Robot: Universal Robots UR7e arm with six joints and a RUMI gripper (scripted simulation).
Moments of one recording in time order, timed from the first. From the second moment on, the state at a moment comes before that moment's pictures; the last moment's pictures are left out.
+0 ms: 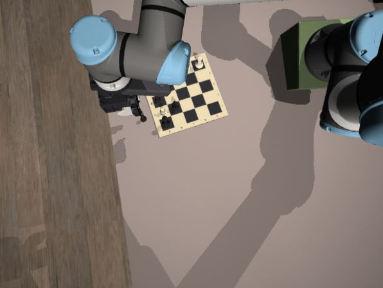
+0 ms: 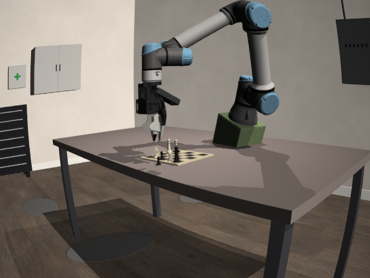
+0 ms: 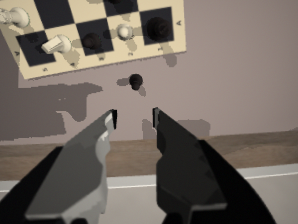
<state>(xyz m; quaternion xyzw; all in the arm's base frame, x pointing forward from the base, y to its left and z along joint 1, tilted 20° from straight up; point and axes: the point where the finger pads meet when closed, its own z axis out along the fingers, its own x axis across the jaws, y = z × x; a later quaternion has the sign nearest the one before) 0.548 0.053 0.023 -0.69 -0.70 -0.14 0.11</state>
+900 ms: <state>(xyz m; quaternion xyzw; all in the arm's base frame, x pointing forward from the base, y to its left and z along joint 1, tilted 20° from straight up) 0.548 0.050 0.031 -0.69 -0.70 -0.14 0.11</state>
